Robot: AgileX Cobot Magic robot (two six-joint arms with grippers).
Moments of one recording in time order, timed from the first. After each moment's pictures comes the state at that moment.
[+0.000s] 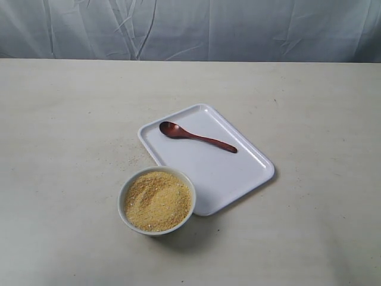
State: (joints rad) left arm -0.17 0.01 -0.02 -0.03 0.28 0.03; right arm 0.13 0.01 0.00 0.04 0.37 0.00
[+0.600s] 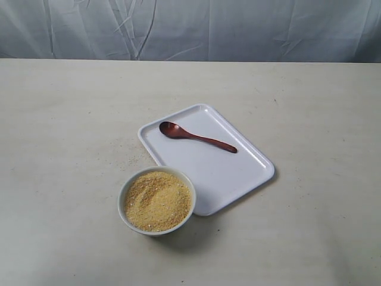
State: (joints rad) left arm -0.14 0.01 0.00 0.00 0.26 0.03; right arm 0.13 0.01 0.00 0.04 0.37 0.00
